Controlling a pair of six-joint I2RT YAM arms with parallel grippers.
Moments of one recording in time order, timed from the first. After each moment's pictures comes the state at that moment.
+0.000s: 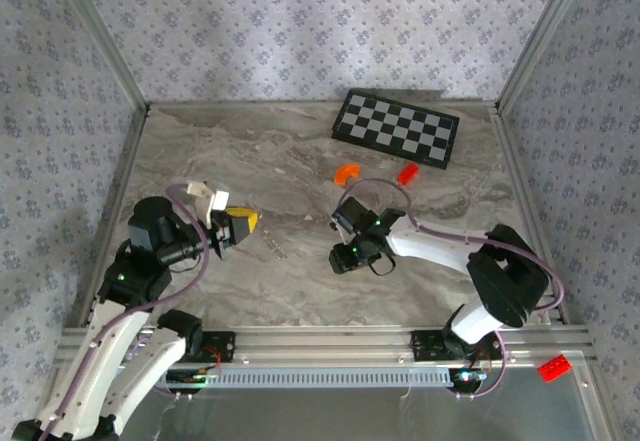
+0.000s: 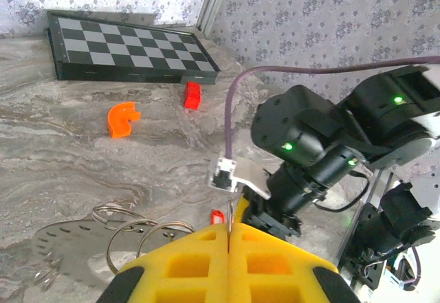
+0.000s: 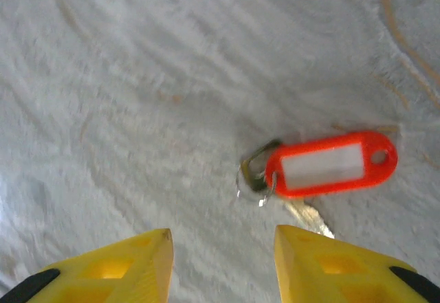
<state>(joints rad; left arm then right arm) -0.36 0.60 0.76 -0.48 0.62 -0.24 0.84 1.53 0.90 -0.63 -0.16 0.37</state>
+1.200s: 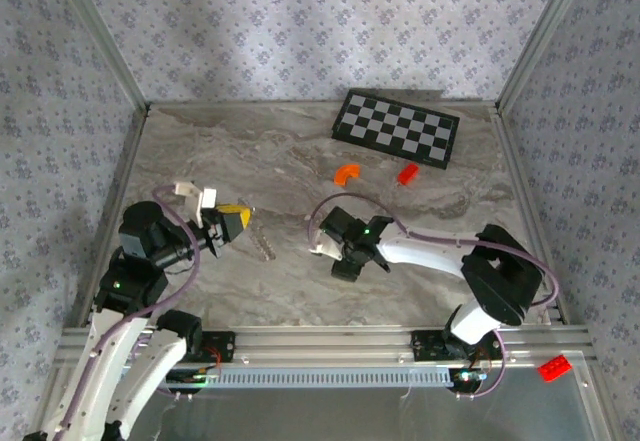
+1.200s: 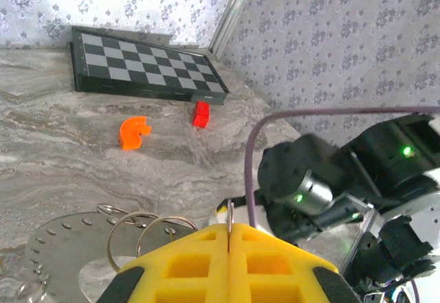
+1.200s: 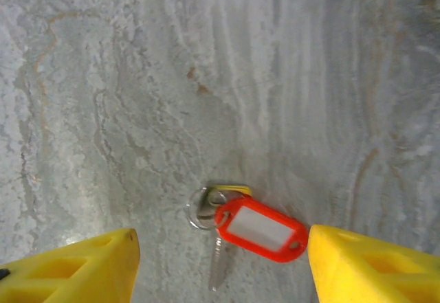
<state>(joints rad) -0.30 0.55 0.75 -0.44 0.62 -0.33 0.95 1.58 0.91 -0.58 0.09 -0.39</state>
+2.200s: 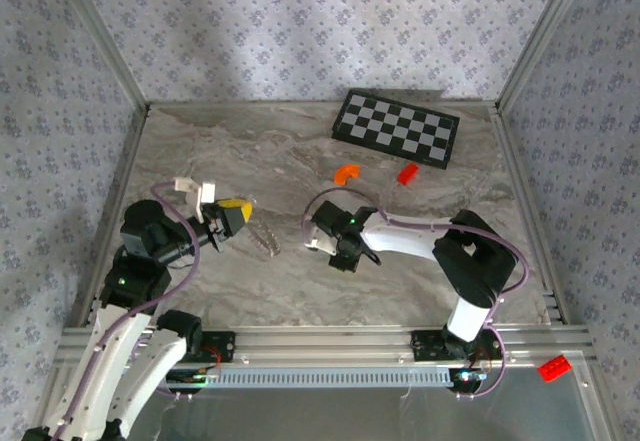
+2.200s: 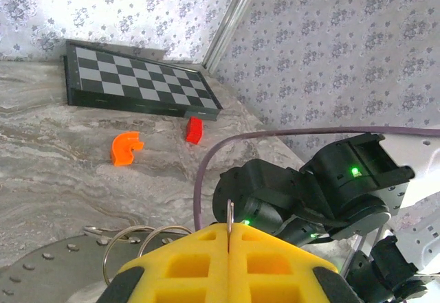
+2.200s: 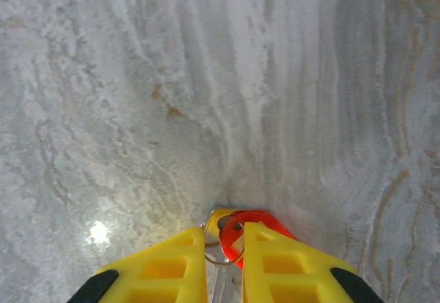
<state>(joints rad) -0.30 0.57 0.71 -0.33 0.63 -0.39 0.90 1.73 1.03 -0.64 0.07 -0.35</state>
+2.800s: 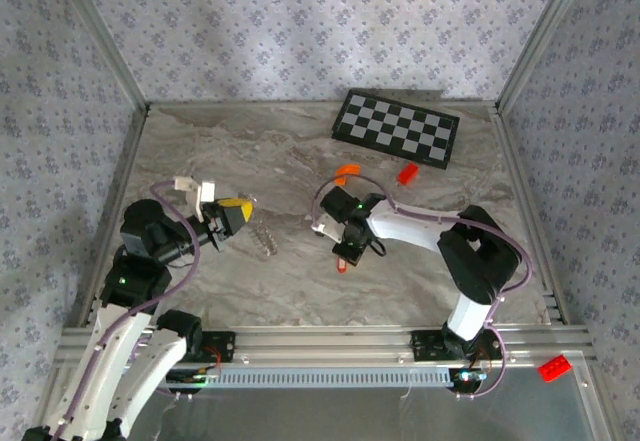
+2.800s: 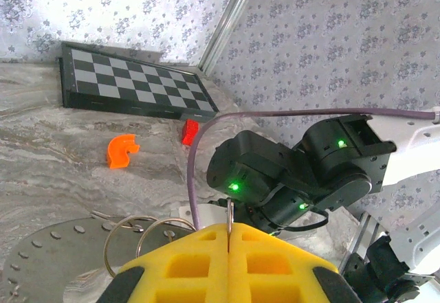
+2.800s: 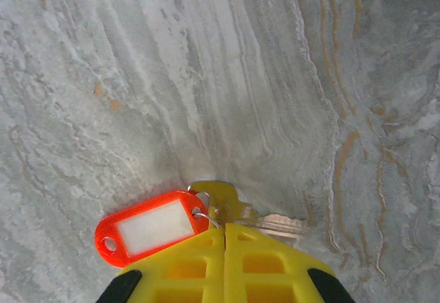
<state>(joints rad) -0.30 0.57 0.71 -0.32 0.64 -0.40 0.81 1.72 1.08 -0.72 -0.02 -0.27</state>
